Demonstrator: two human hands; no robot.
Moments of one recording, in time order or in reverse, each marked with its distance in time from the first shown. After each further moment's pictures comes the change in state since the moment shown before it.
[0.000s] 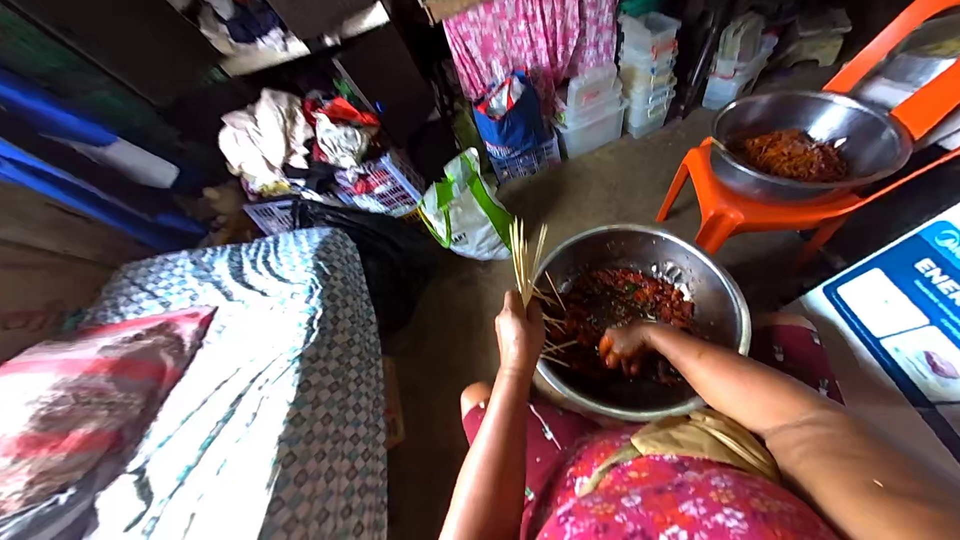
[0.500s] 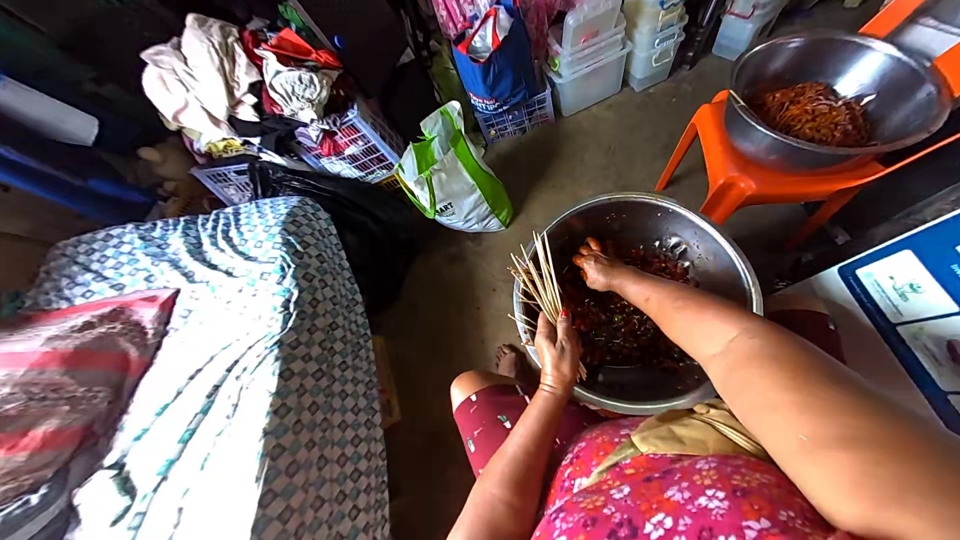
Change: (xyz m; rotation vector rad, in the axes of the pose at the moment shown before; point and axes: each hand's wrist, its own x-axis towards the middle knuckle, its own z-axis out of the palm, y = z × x) left_hand -0.036 -0.039 0.090 -0.808 -0.051 -0.096; right_hand 0.087 -0.014 -0.073 -0.515 0.739 -0.201
